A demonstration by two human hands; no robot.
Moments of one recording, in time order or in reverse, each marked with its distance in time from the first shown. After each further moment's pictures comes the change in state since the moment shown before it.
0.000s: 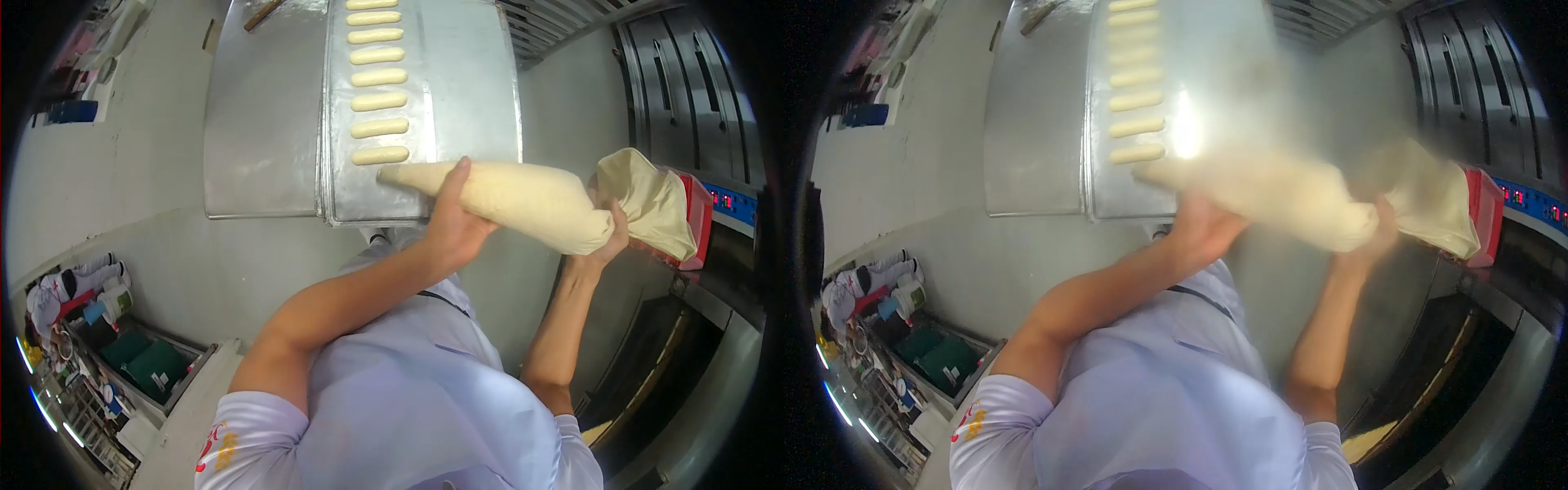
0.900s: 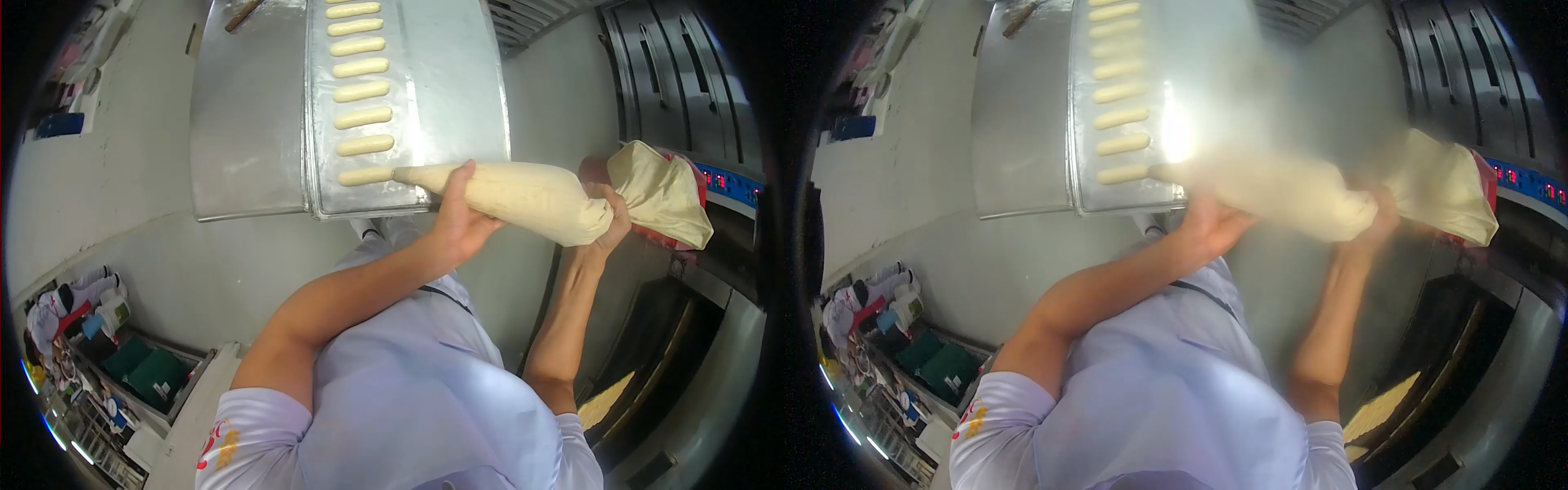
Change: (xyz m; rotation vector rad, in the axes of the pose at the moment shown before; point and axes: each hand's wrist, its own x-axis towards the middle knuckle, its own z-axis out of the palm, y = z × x) left_hand 0.004 -0.029 -0.017 -0.041 0.049 -0.140; right_hand -0.011 -0.012 -0.001 -0.263 0.087 -0.134
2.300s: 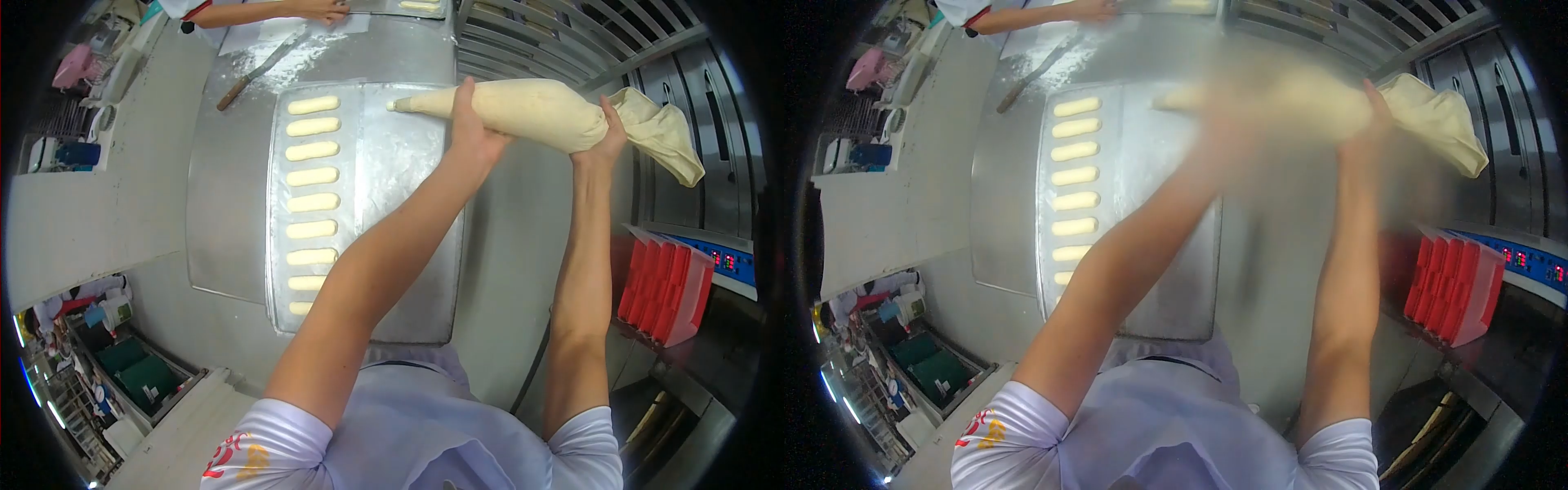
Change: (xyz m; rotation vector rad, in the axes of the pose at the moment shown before) left_hand 0.319 0.125 0.172 -0.074 -0.183 0.379; right_hand 0.391 0.035 0.194 0.301 -0.477 0.145
